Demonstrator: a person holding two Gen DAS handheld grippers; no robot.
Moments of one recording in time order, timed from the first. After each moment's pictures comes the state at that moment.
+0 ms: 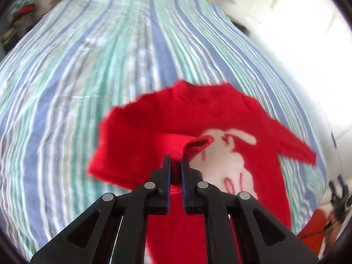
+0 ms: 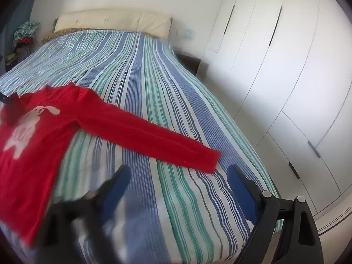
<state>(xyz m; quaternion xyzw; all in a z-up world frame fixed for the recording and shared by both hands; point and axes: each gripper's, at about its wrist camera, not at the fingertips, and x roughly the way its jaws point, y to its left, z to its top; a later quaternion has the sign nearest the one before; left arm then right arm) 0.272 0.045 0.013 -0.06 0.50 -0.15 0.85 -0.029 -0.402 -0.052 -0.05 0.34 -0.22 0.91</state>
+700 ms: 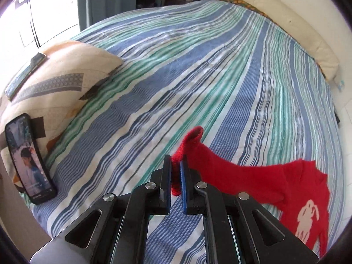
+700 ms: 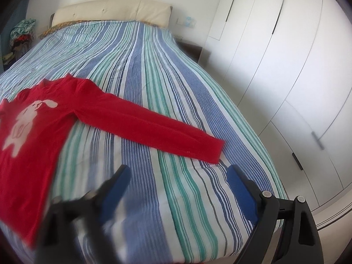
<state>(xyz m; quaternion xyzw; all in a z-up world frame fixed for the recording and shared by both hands) 0.232 0.301 -0.001 -0.20 0.46 0.17 0.85 -0.014 -0.409 -0.064 -0.04 0.38 -0.22 0.90</state>
